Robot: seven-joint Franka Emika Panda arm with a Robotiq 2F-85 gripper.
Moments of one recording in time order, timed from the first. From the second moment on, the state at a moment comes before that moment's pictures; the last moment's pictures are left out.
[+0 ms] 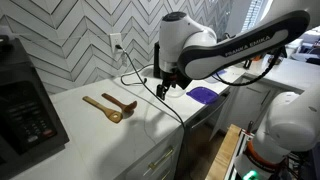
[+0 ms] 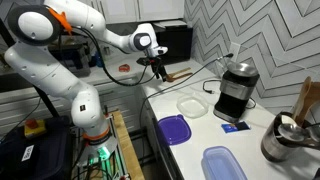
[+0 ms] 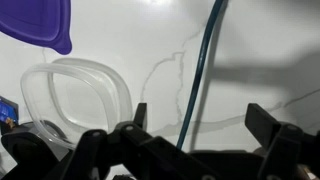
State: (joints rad) arm -0.01 -0.42 0.35 -2.48 -0.21 2.18 0.35
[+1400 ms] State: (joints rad) arm -0.19 -0.75 -0.01 -2.60 -0.20 2.15 0.38
